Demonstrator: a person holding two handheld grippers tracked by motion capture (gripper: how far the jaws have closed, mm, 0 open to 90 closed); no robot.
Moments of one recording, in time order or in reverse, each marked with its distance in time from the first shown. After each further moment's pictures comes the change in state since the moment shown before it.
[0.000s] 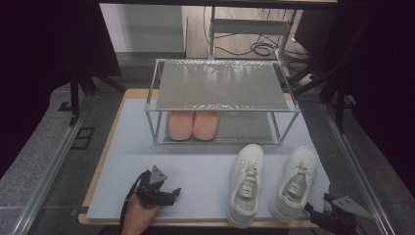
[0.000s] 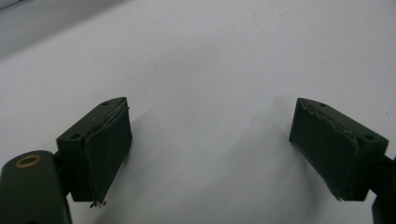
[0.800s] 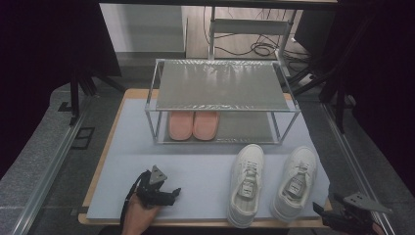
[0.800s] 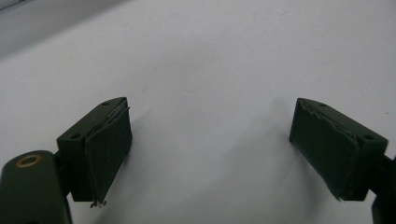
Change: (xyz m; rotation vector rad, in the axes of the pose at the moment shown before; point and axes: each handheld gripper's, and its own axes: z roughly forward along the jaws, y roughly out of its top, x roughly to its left) left arm 0.000 0.000 0.000 -0.001 0.000 0.000; right arm -0.009 0.036 -0.036 0.082 0.053 -0.030
